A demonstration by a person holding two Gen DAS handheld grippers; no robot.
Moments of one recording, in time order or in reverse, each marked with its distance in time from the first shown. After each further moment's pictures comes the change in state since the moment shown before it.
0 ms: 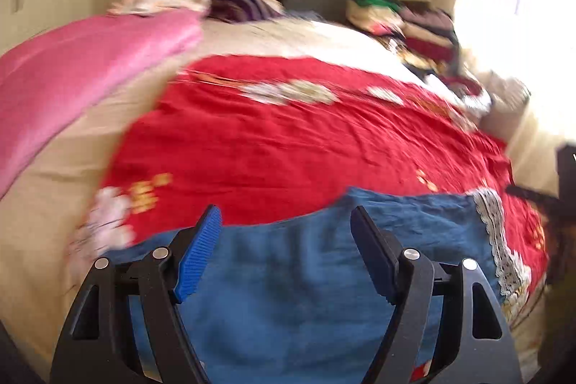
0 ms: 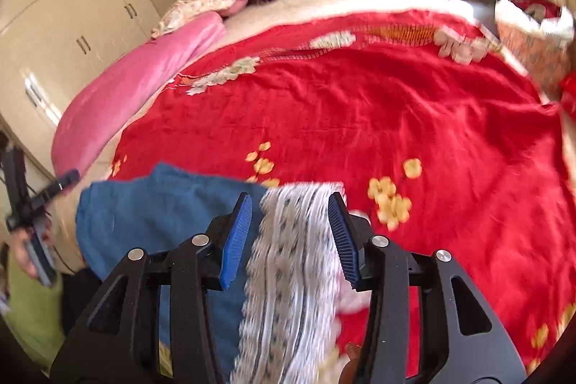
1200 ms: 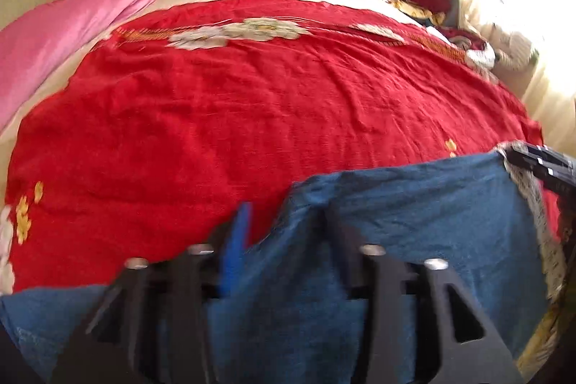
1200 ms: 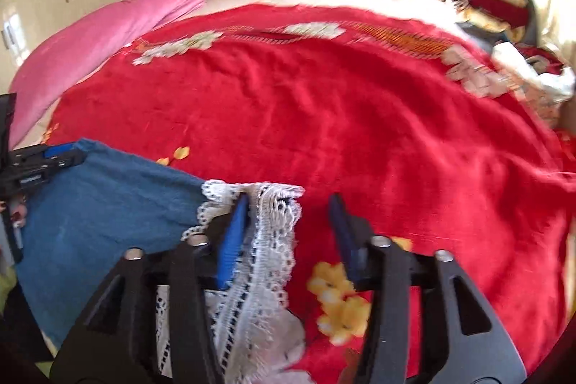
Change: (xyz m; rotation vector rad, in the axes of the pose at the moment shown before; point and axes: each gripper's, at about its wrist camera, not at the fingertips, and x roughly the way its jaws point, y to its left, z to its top) left arm 0.136 -0.038 0.002 0.004 0.145 -0.010; right arm 0.061 -0.019 0.014 -0.219 -0.023 -0.223
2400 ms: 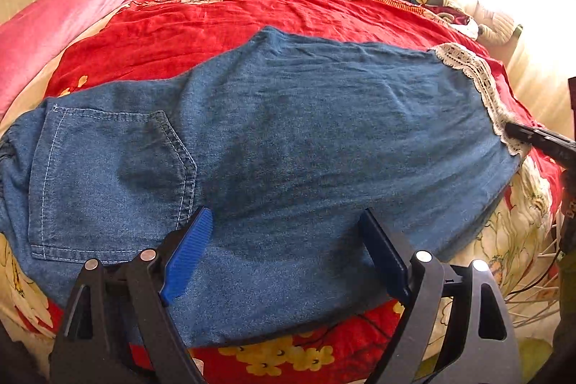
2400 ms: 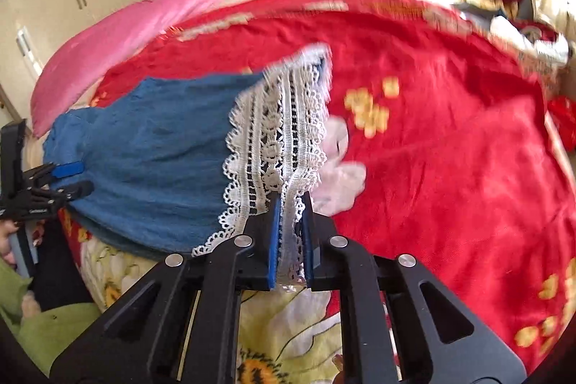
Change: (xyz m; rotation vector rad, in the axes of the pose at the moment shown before) left arm -0.073 -0.030 -0.123 0.075 0.059 0.014; right arm -0.067 0.028 -0.093 0.069 0.062 0.101
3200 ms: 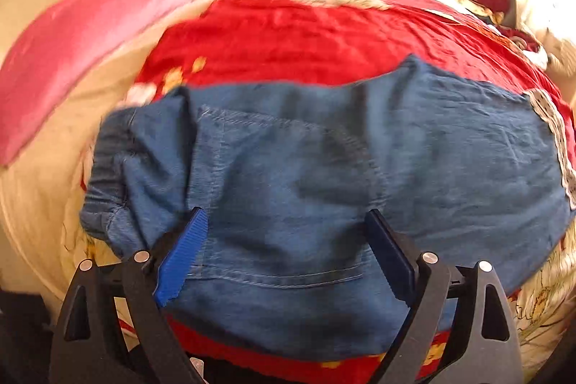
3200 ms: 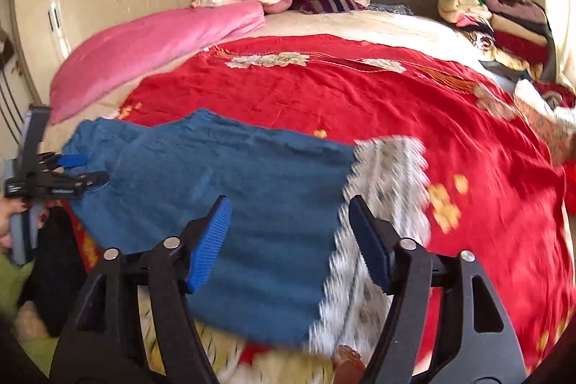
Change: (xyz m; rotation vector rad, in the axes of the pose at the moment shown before) left arm -0.021 0.084 0.008 -0.179 0.013 0.237; right arm -0.001 0.086 0.044 -0.187 -0.137 0.018
